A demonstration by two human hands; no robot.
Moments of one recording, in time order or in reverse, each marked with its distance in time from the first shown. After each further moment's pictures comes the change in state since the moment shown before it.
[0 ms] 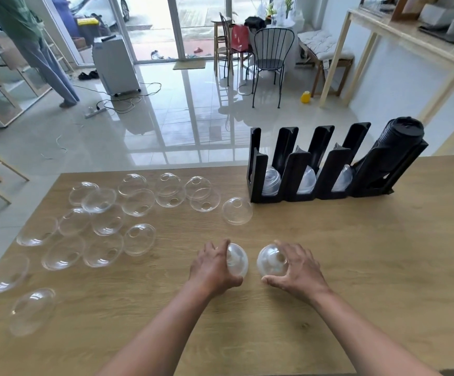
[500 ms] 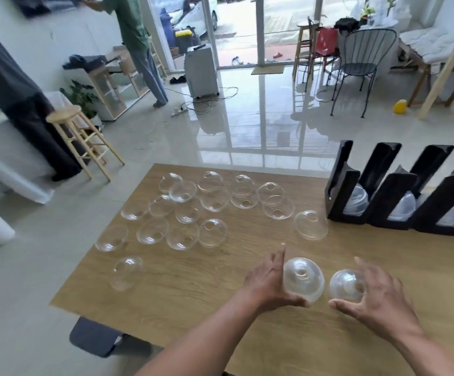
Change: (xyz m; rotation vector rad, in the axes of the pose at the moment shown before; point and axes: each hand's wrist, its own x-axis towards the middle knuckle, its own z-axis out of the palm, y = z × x) left_hand -0.027 -0.023 -0.020 -0.194 -0.082 0.010; right_hand -0.005 -0.024 -0.018 -0.085 0.021 -0.018
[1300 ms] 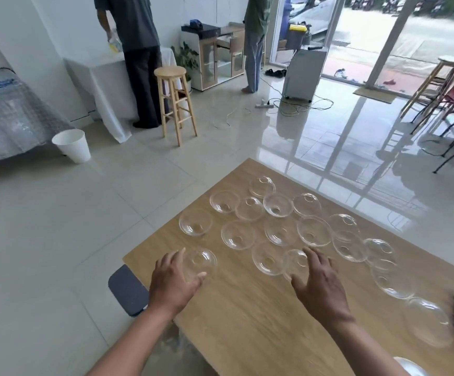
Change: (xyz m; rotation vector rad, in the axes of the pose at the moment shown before) left_hand -0.141 -0.329 -0.093 -0.154 0.778 -0.634; right_hand 0.076 -0.320 0.102 0.008 -0.038 -0.557
